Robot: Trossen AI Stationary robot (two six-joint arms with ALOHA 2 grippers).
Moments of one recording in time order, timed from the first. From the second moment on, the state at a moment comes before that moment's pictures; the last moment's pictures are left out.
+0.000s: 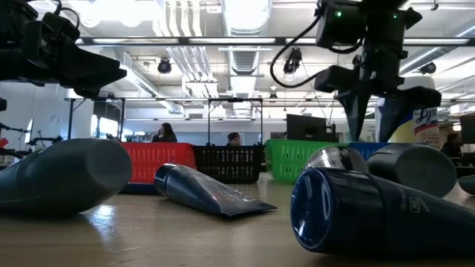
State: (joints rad) left arm 0.13 0.04 0.01 0.02 -0.02 -0.03; right arm -0.01 1.42 0.89 -0.85 0.03 1.42
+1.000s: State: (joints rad) left arm 0.13 0.04 0.01 0.02 -0.02 -0.03; right arm 0.57 1.74 0.97 -0.77 -0.18 1.85
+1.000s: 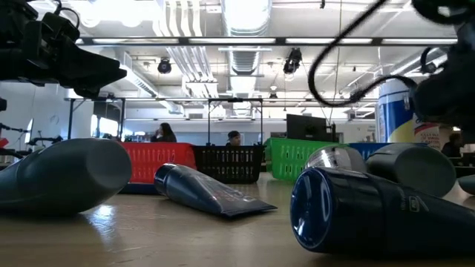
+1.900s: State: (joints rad) left arm 0.13 0.04 0.01 0.01 -0.02 -0.03; right arm -0.03 1.63 1.17 -0.70 0.01 1.38
